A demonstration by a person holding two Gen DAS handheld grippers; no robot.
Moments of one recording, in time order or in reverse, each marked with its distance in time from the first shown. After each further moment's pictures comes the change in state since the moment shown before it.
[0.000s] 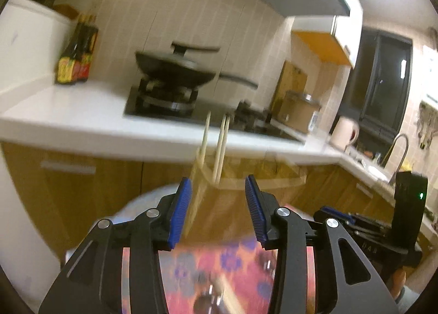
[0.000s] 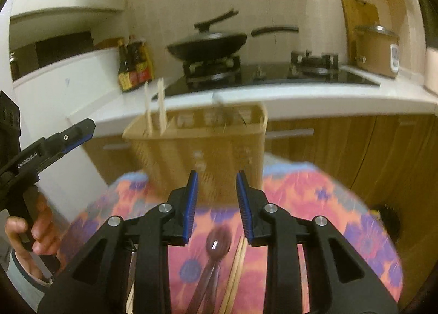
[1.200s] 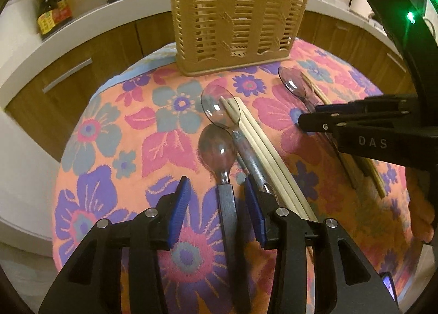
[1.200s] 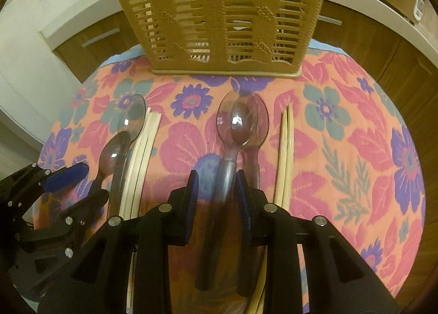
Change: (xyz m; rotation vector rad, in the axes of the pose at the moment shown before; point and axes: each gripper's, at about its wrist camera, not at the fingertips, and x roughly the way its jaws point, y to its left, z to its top) left arm 0.028 -0.021 -0.119 0.260 0.583 0.201; right arm 0.084 0.040 -0.069 -0.024 0.532 -0.101
